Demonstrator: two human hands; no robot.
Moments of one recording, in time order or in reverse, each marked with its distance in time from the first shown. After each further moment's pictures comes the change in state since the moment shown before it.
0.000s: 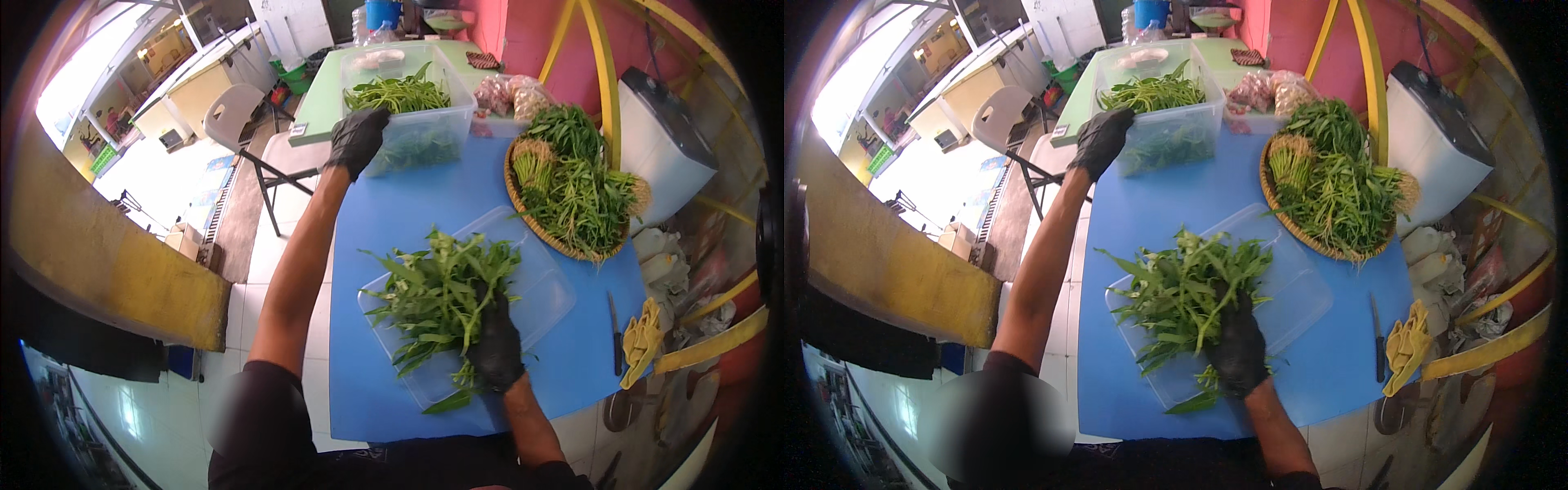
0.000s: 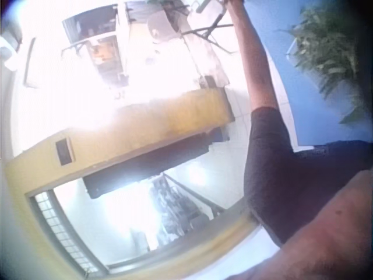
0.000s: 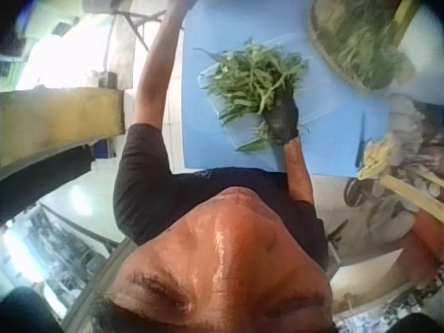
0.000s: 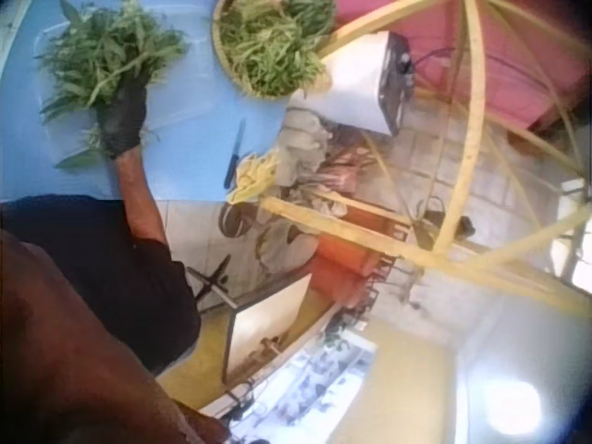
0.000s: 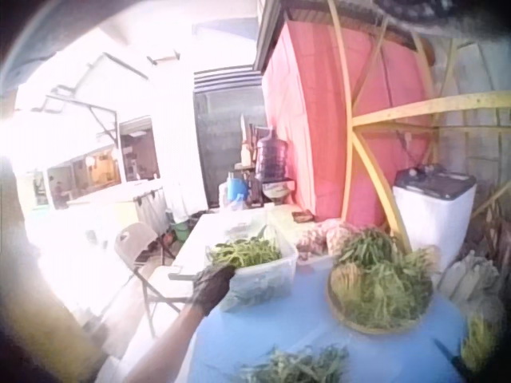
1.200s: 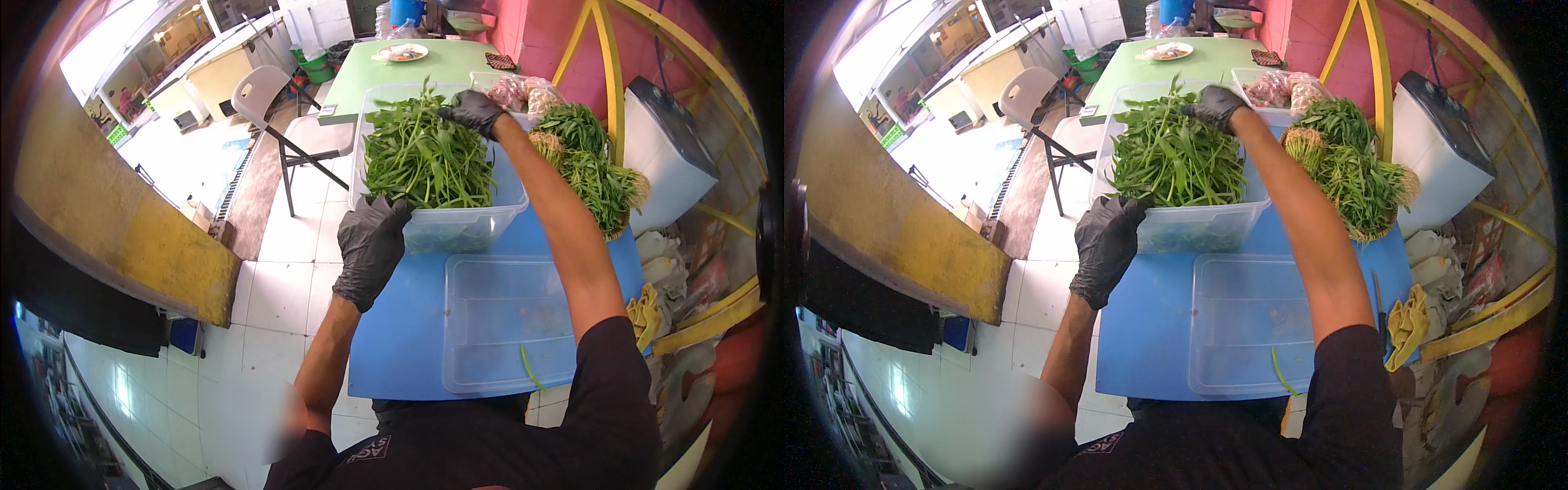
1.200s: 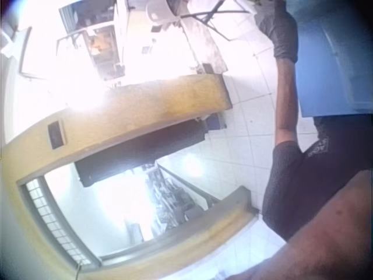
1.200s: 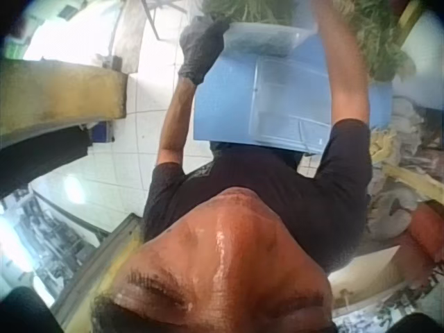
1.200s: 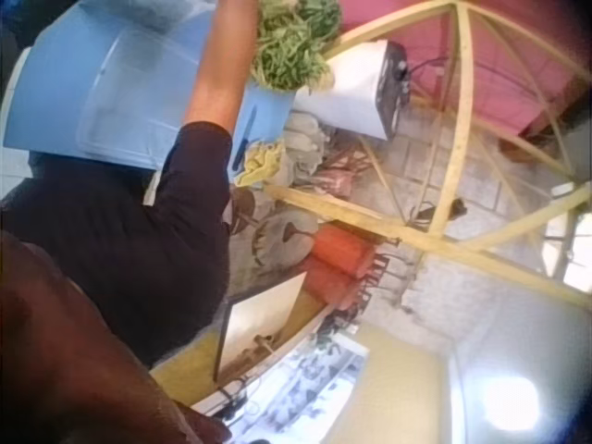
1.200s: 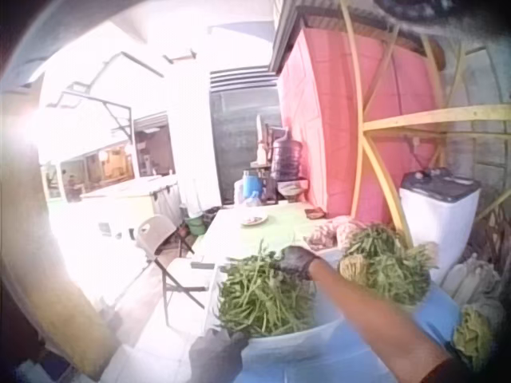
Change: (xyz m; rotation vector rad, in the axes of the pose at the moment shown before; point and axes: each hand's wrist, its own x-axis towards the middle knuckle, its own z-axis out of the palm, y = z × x) left_hand -0.218 0.106 -0.107 -0.056 0.203 -0.052; right_hand 0.318 -0.070 -0.041 -0.250 -0.191 -0.244
